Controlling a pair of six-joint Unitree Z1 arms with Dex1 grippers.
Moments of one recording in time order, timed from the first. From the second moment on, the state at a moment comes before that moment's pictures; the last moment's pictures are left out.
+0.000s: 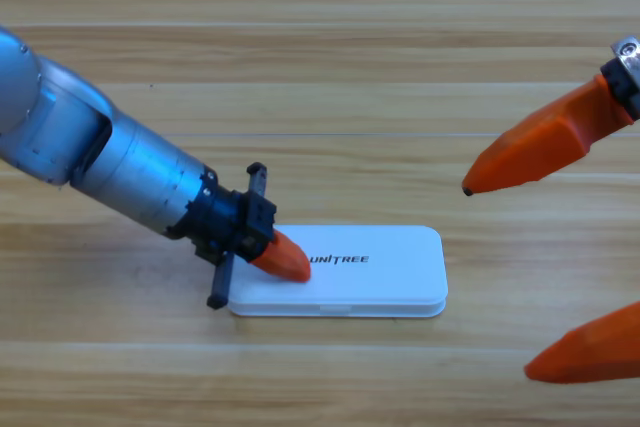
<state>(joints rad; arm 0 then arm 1) -0.60 1.96 -0.85 -0.09 -0.53 0.81 0.98 1.34 -1.19 0.59 0.53 -0.49</state>
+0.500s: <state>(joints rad) -0.61 1.75 -1.22 0.59 -0.42 0.76 0.98 1.34 -1.19 0.59 0.53 -0.49</state>
